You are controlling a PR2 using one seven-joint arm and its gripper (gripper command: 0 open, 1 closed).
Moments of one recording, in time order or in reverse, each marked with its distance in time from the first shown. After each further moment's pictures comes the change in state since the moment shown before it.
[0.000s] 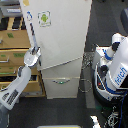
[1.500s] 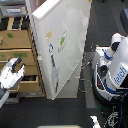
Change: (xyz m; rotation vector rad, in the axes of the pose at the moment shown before) arm -0.195 -0.053 0.185 0.032 -0.251 -0.388
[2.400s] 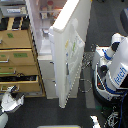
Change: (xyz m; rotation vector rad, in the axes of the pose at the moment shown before) arm -0.179 0.024 -0.198 -0.096 0.372 0.218
